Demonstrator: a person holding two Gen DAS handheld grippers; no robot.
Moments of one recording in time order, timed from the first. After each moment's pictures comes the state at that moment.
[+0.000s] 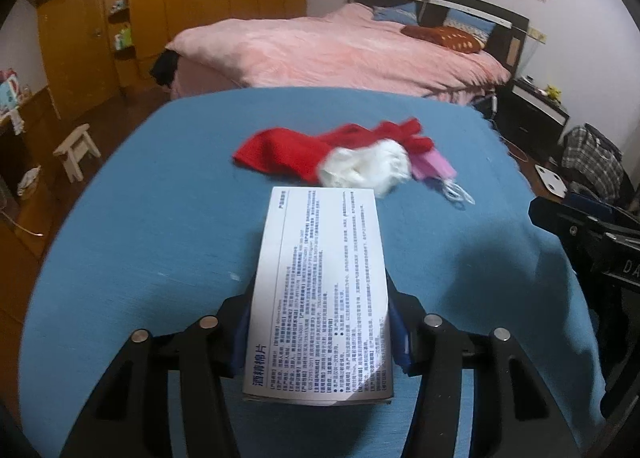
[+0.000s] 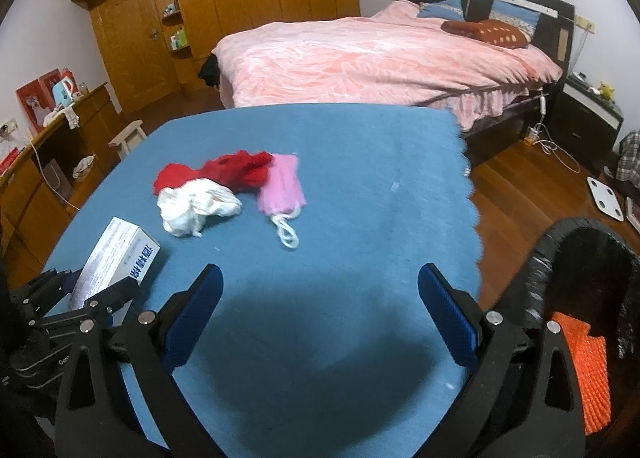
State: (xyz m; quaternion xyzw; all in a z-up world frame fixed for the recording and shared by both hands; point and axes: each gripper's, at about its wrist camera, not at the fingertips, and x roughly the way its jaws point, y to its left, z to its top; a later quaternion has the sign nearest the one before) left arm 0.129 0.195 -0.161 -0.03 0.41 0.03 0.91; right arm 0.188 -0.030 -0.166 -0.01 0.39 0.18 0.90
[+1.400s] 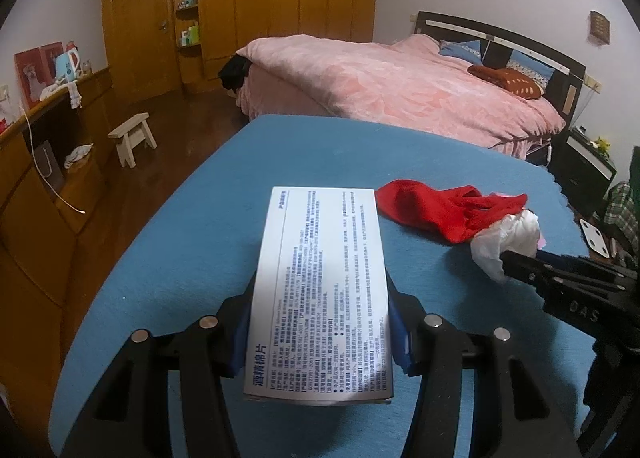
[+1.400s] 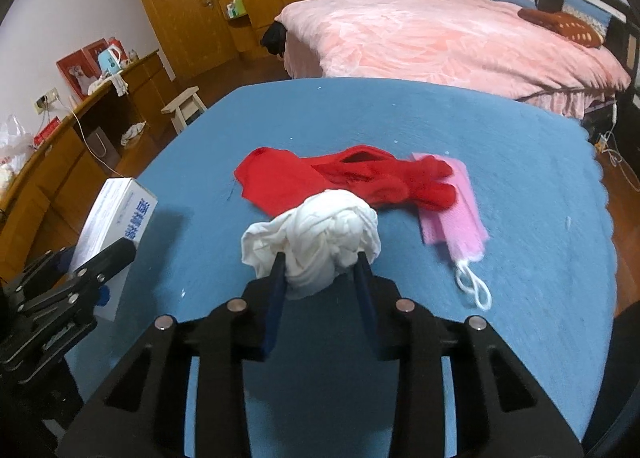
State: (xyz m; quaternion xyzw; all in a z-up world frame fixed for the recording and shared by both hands) left arm 0.121 0.280 -0.144 -0.06 0.37 0.12 0.92; right arm 0.218 0.077 -0.180 -0.02 0.43 0.28 0.86
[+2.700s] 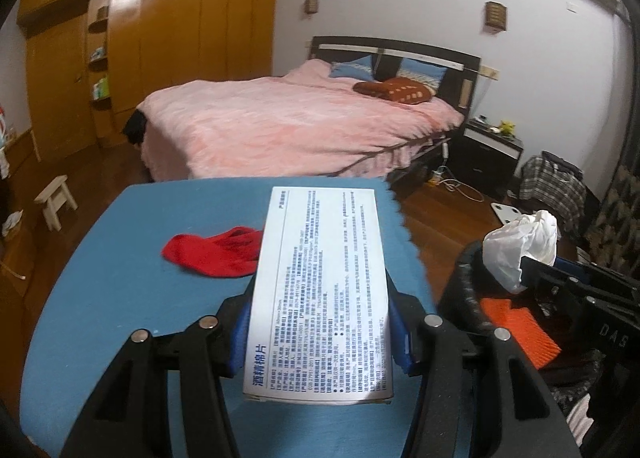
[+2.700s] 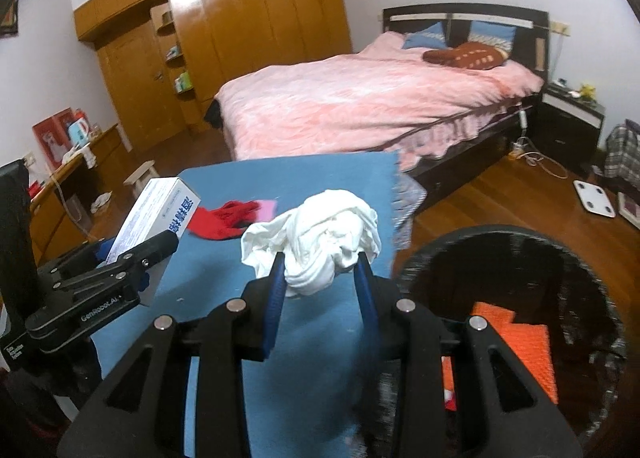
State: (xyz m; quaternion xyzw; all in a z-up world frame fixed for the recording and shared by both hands) left arm 0.105 0.072 -0.062 -0.02 0.31 -0.04 0.95; right arm 0.114 -0.143 -0.080 0.03 0.33 0.17 0.93
